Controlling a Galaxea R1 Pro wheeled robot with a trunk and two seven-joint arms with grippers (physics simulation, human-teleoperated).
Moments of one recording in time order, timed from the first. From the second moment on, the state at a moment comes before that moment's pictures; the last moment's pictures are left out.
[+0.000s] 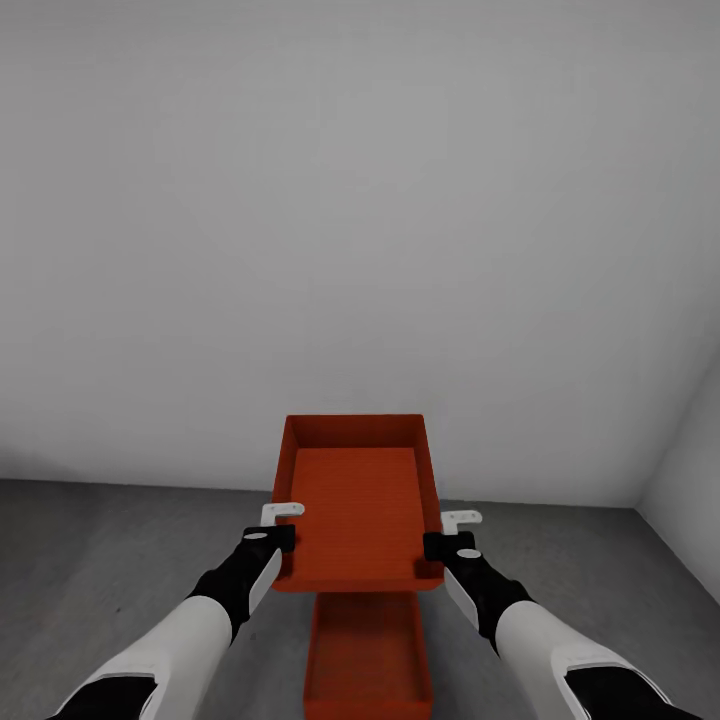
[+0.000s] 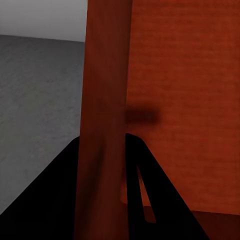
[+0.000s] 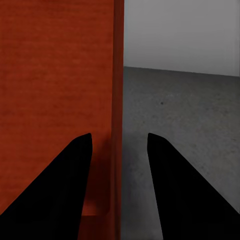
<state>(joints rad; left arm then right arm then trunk) -0.76 -0.14 0.05 -0.39 -0.05 0.23 0.23 -0.77 0.11 0.03 -0.25 0.05 0.03 -0.14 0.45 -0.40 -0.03</state>
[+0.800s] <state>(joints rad) -0.76 -0.14 0.05 -0.39 -0.05 0.23 0.23 -0.77 0.11 0.03 -0.25 0.05 0.03 -0.14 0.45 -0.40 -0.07</state>
